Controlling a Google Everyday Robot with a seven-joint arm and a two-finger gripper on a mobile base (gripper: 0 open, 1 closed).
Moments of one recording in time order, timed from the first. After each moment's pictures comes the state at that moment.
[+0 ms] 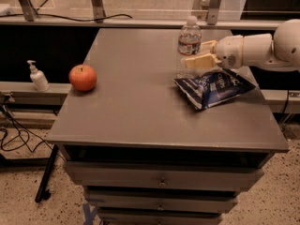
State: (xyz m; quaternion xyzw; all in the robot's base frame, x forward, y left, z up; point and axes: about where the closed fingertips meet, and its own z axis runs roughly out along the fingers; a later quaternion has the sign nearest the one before) arm 0.684 -0.138 0.884 -0.45 0.68 0.31 0.49
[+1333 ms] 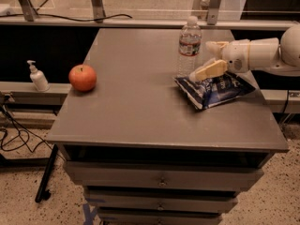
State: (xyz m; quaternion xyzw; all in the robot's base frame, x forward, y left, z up) arm 0.683 -0.159 0.876 -0.44 0.69 0.28 0.50
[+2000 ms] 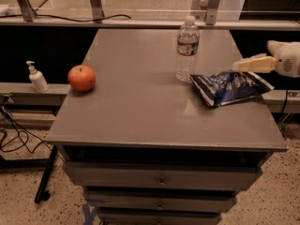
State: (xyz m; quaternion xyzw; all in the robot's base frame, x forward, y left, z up) arm 0.687 -0.316 0.893 -0.27 0.77 0.16 0.56
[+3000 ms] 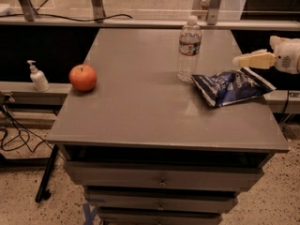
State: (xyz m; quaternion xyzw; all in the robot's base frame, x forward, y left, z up) arm 0.700 -0.335 0.902 -0.25 0.76 0.13 0.58
